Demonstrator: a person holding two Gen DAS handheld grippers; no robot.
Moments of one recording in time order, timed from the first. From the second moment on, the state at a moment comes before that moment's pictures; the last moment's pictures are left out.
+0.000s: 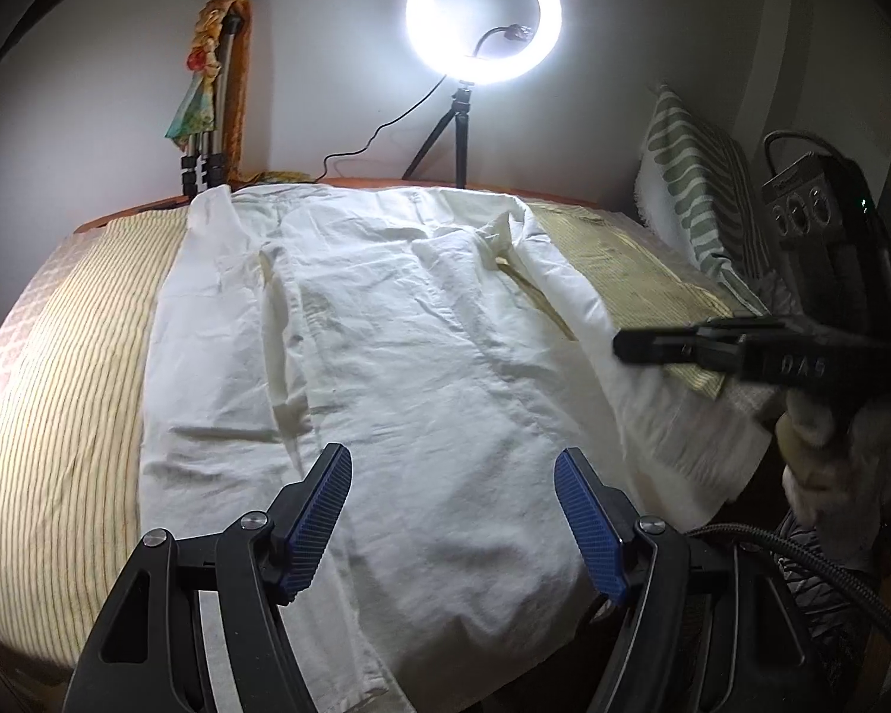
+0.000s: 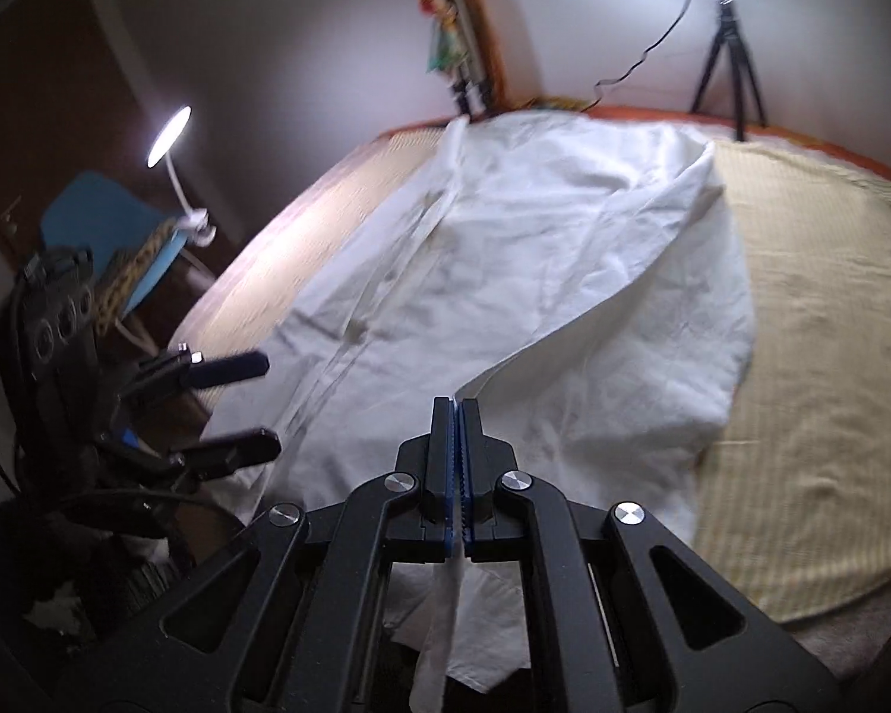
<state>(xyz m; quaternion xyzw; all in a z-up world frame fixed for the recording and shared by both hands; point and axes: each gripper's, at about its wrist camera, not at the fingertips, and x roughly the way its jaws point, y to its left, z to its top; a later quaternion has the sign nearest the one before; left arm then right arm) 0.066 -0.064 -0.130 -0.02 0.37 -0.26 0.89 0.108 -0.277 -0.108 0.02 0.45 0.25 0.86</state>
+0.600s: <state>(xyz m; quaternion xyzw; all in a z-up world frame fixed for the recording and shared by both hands) 0.078 -0.134 -0.172 -0.01 0.42 -0.31 0.85 0.210 -0.362 -0.071 0.10 0.45 0.19 0.87</state>
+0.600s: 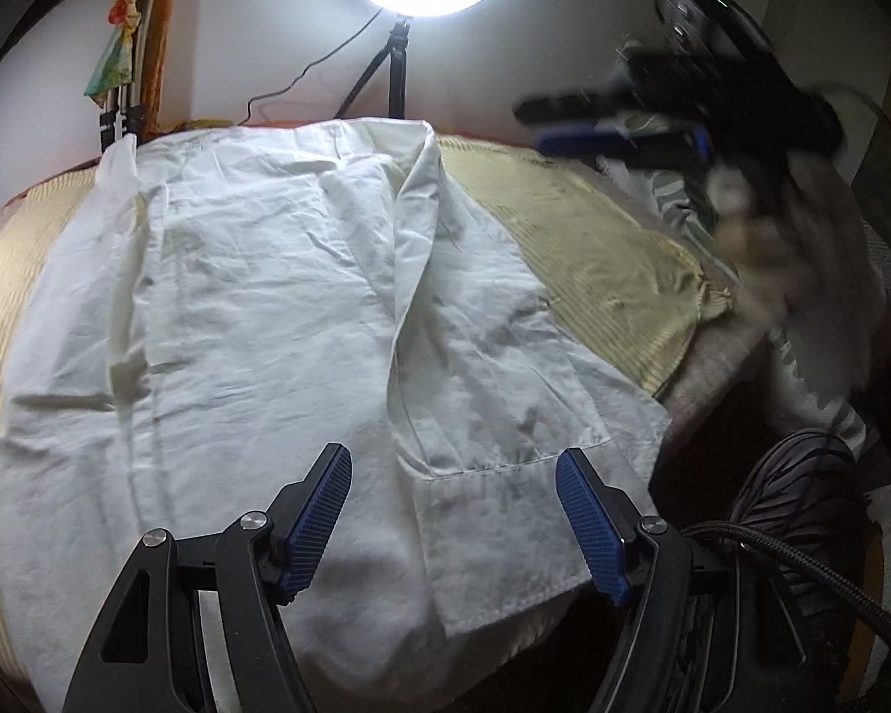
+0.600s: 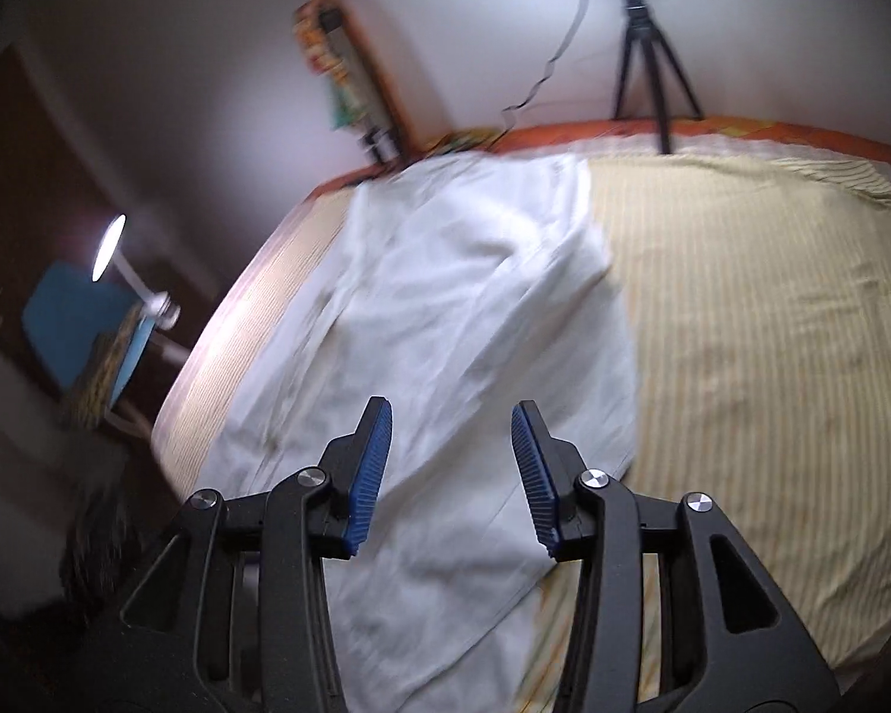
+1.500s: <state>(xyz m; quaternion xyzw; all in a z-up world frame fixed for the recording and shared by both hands) 0.078 -0.132 -0.173 -0.12 0.43 -0.37 0.82 0.395 -0.268 -0.100 -0.09 0.51 0.10 0.85</state>
